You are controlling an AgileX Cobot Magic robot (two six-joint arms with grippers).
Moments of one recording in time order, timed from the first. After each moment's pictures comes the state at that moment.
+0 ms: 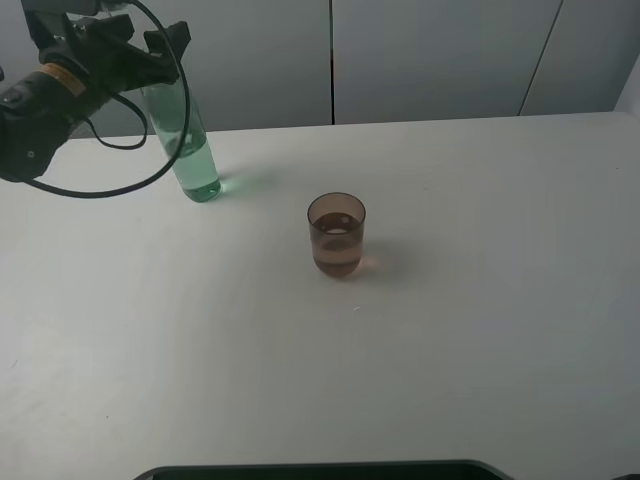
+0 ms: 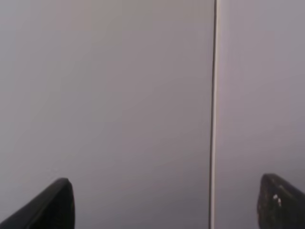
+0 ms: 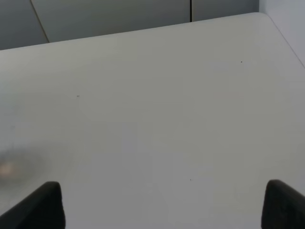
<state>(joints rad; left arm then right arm) -0.28 1.85 -0.86 0.24 -0.99 -0.16 -0.03 0.00 -0.51 -0.01 1.11 0.11</state>
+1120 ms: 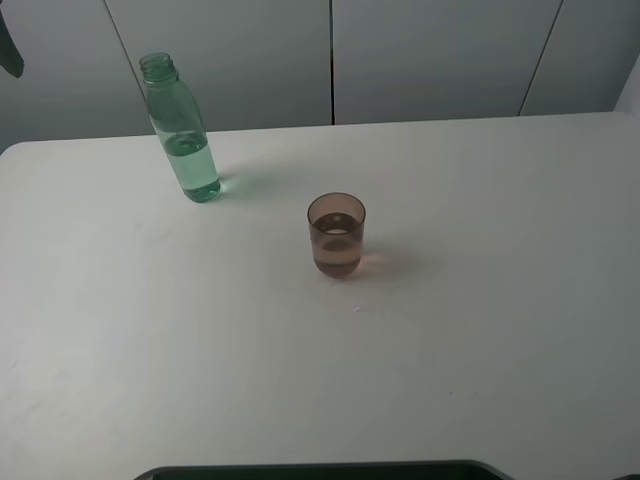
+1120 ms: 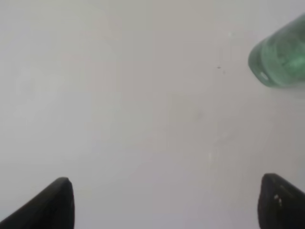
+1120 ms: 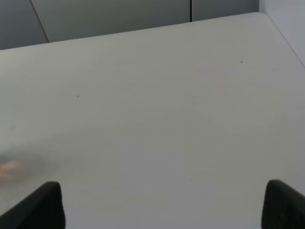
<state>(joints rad) -0.10 1.58 -1.51 0.02 1.20 -0.11 -0.03 0.00 -0.51 -0.01 1.11 0.11</state>
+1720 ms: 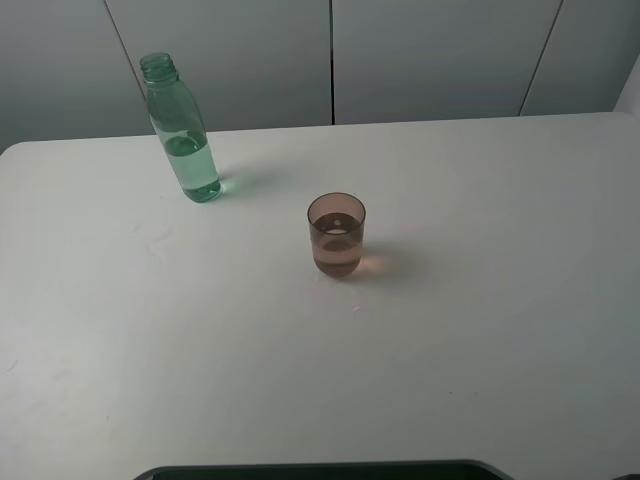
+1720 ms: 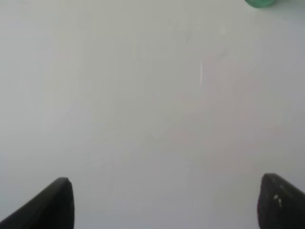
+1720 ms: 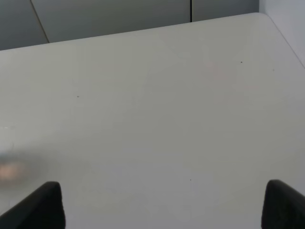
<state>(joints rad) -0.10 1.11 -1.10 0.00 1.22 -0.10 -0.03 0.00 -0.51 -0.01 1.11 0.11</state>
